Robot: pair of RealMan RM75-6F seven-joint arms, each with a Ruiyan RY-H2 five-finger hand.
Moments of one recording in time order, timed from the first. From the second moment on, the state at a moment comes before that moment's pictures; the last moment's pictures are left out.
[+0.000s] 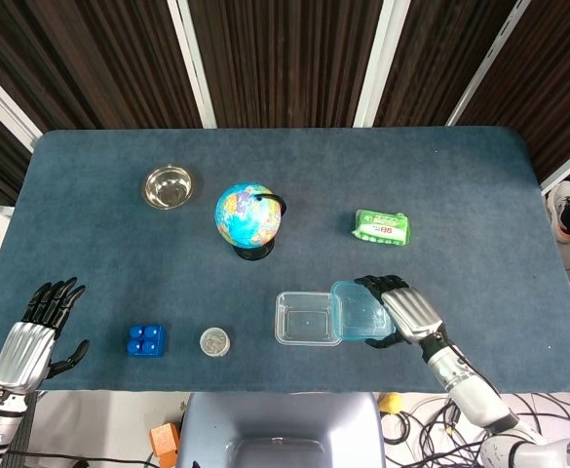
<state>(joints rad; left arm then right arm) -0.19 -1.22 0.02 -1.44 1.68 1.52 -0.14 0.55 -1.22 0.07 -1.86 -1.16 0.98 -0.21</state>
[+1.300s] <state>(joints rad) -0.19 -1.22 0.02 -1.44 1.68 1.52 -0.14 0.77 -1.52 0.13 -1.90 -0.69 1.12 -0.60</state>
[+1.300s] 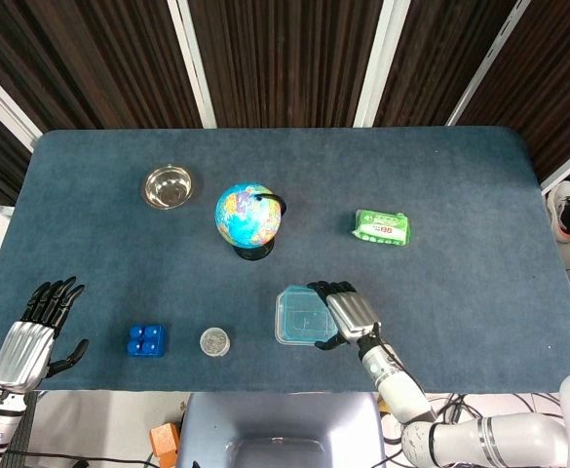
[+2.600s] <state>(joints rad) -0.19 -1.21 0.02 -1.44 1.68 1.52 -0.15 0.82 -1.60 0.13 -1.85 -0.62 1.16 -0.68</state>
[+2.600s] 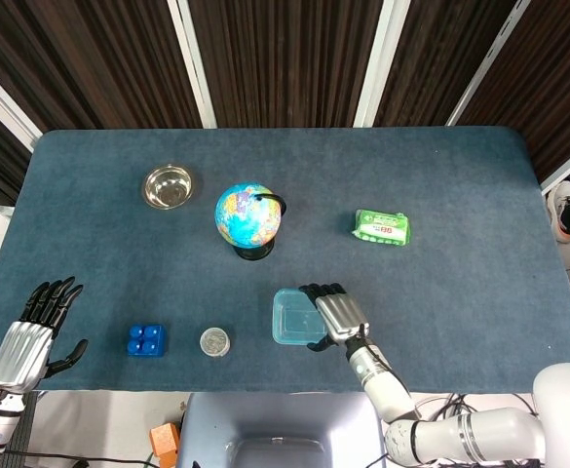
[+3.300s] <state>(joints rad) -0.19 -1.21 0.02 -1.44 1.68 1.53 -0.17 0.82 -1.63 0.12 -1.81 -0.59 1.15 -0.70</state>
